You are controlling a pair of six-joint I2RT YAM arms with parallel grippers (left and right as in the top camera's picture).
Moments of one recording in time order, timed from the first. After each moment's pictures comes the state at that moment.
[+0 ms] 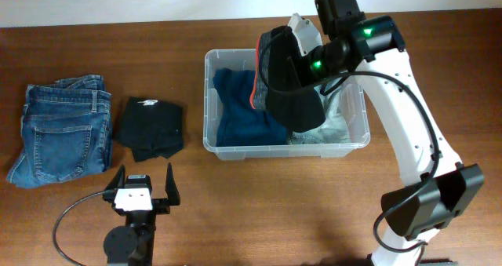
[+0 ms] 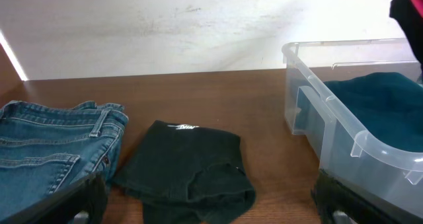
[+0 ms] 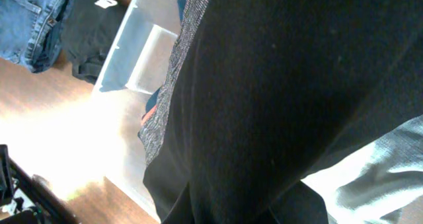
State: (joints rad) left arm -0.04 0.01 0.04 -0.13 -0.05 0.03; right arm 0.28 1.91 2.02 -1.26 -0.41 -0.08
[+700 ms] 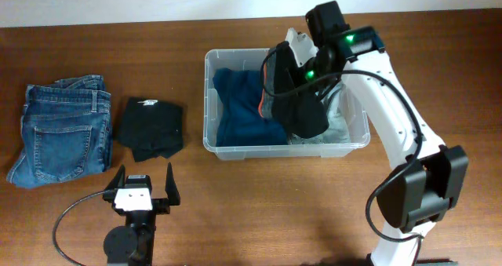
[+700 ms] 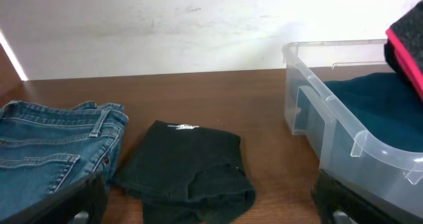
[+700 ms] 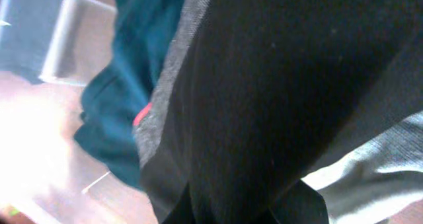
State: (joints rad) left arm -0.04 0.01 0.04 -0.13 -0.05 0.03; right arm 0.27 1.96 1.86 -1.13 -0.29 -0.09
